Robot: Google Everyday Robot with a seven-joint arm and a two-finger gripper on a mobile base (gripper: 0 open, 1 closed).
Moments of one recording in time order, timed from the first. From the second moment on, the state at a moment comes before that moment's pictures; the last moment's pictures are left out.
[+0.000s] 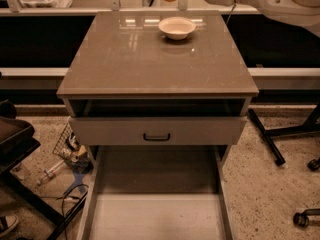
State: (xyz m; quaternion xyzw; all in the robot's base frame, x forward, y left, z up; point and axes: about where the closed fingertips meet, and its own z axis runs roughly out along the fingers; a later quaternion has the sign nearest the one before) arm 0.619 -0.019 1.111 -0.43 0.58 0.28 0.63
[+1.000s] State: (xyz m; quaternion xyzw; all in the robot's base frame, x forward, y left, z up) arm 0.558 -0.056 1.035 -0.38 0.65 0.30 0.59
